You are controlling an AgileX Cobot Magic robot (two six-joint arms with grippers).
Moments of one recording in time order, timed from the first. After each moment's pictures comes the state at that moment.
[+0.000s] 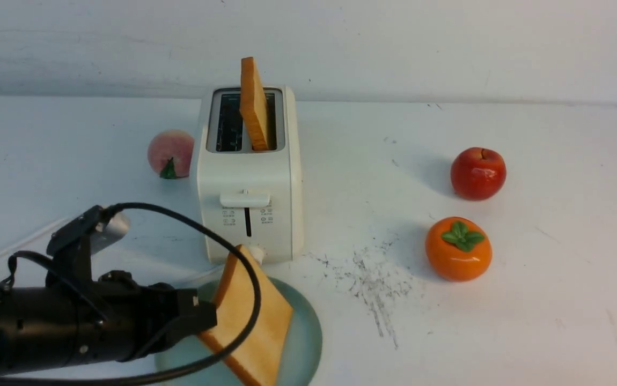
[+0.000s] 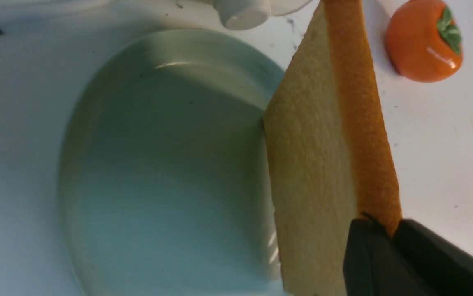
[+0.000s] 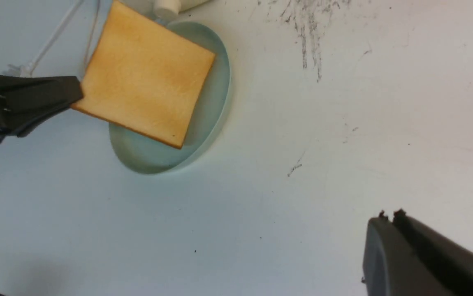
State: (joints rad) right arm 0.01 0.52 -0.46 0.73 0.91 -0.22; left arm -0.18 1.33 -0.50 -1.51 0.48 0.98
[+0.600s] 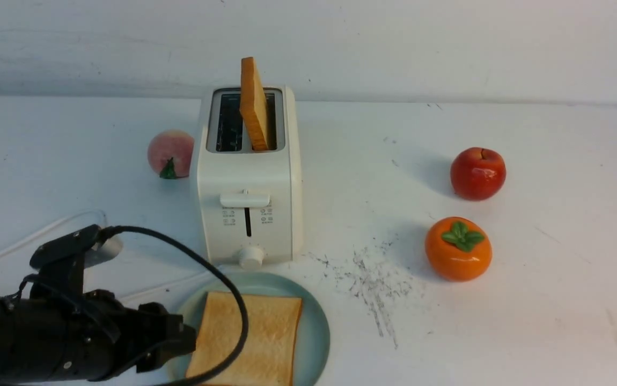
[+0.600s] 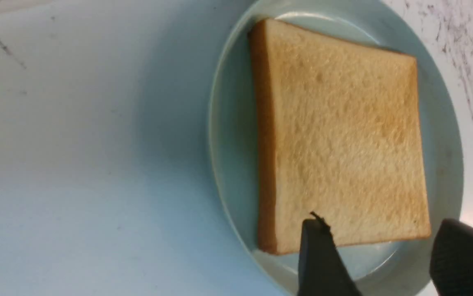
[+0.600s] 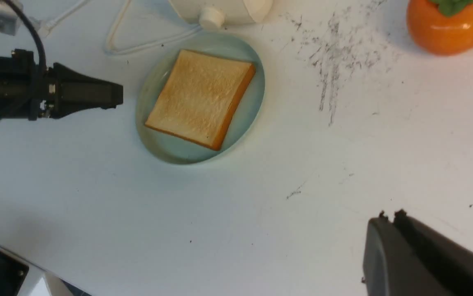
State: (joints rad) right arm 0.01 0.69 -0.86 0.64 1.13 -0.32; left arm -0.18 1.25 -0.50 -1.00 0.41 0.56
